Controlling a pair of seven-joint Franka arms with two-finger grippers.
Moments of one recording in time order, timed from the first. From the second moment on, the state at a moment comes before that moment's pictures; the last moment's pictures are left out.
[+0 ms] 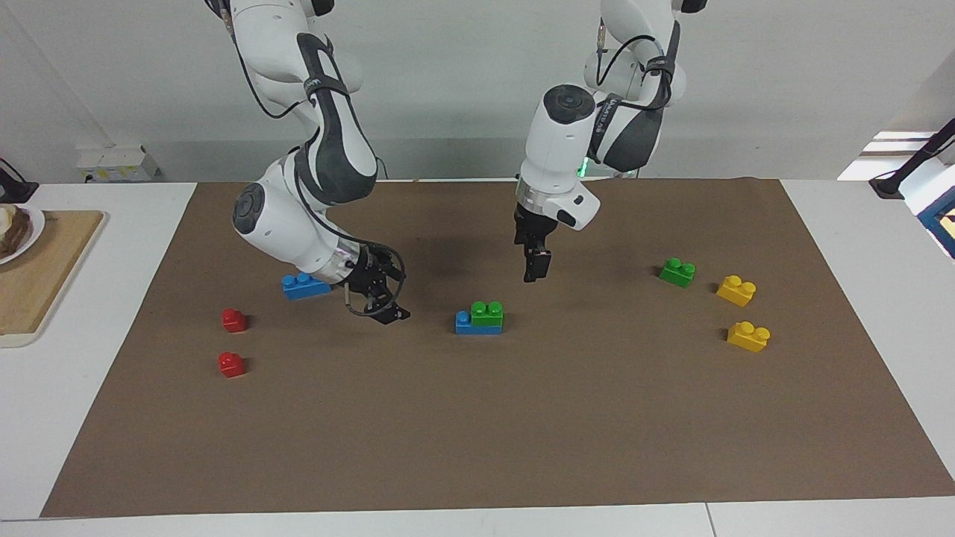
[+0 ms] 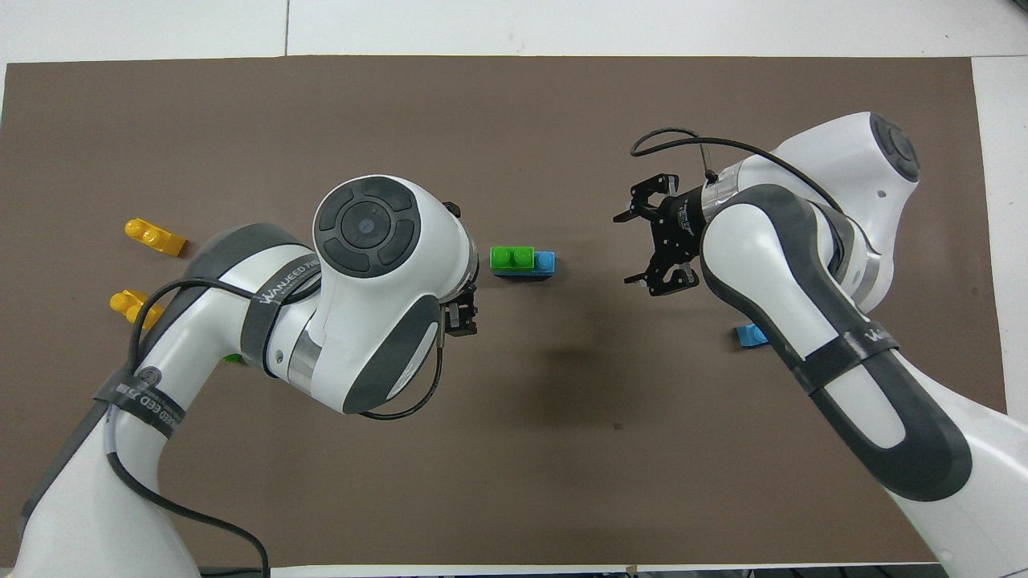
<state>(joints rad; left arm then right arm) -0.53 0.21 -0.09 -1.76 -0.04 2.08 -2.23 0.22 0.30 0.02 -1.84 0.62 2.10 1.35</state>
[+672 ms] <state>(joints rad) -0.55 0.41 -0.09 -1.61 -0.03 2.10 -2.30 0.32 0.38 0.02 -1.84 0.69 2.27 1.37</state>
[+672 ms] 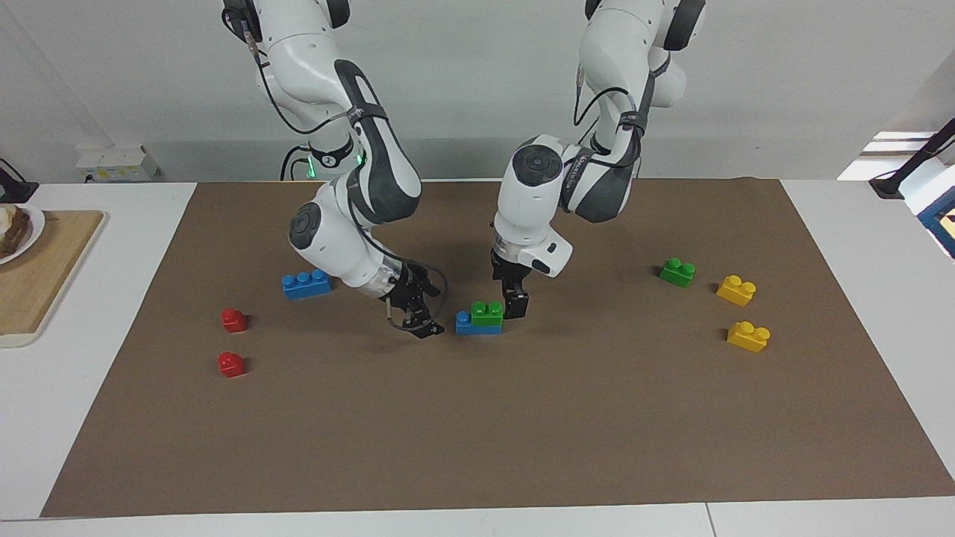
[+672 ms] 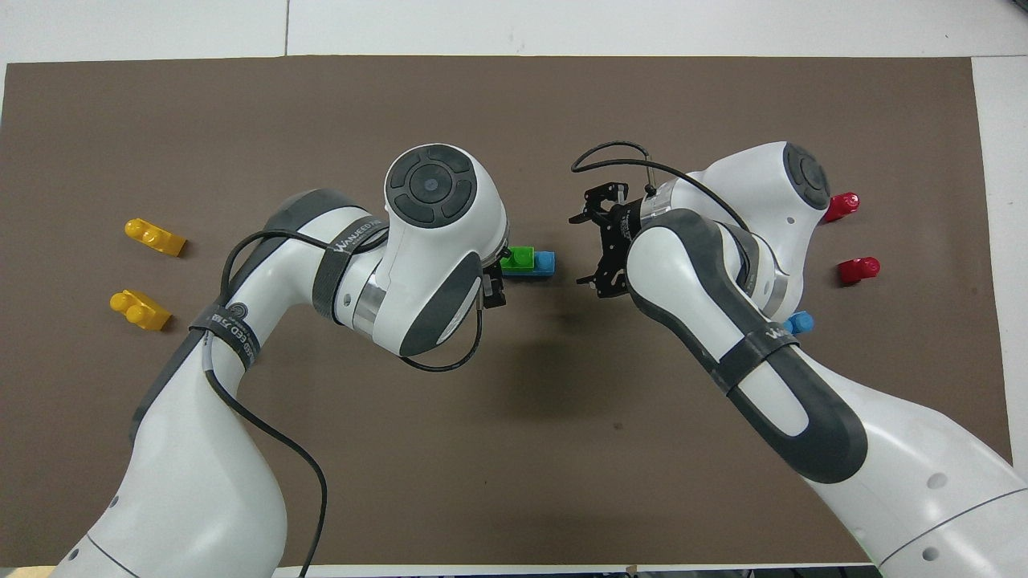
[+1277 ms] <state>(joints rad) -0.56 0.44 -0.09 -1.61 -0.02 2.14 -2.33 0.37 0.42 0.02 -1.84 0.72 2.35 1.38</state>
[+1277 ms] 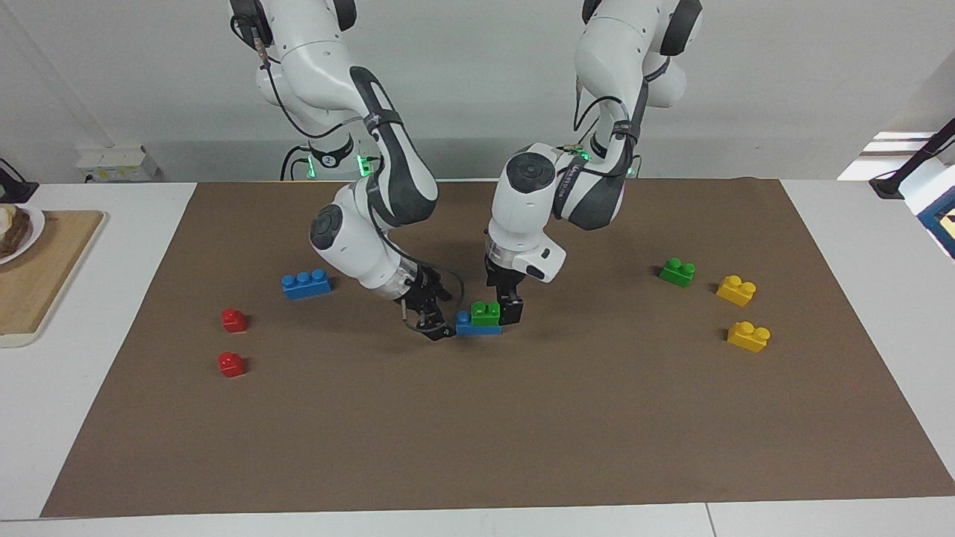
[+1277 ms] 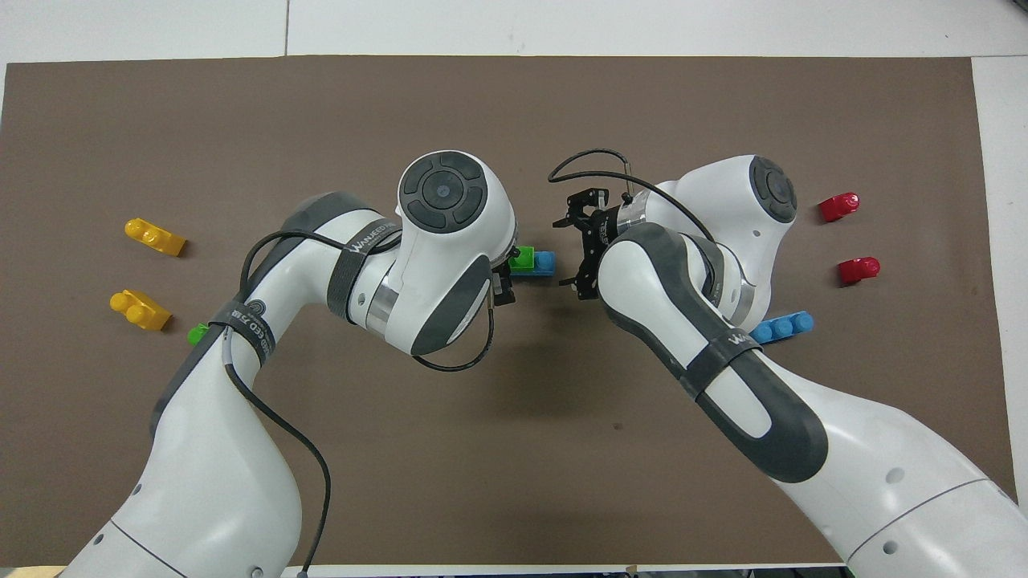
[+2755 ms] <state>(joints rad) -0.58 0.47 -0.09 -1.64 0.01 2.20 -2.39 0.42 0.50 0.02 -1.85 0.78 2.49 1.38</state>
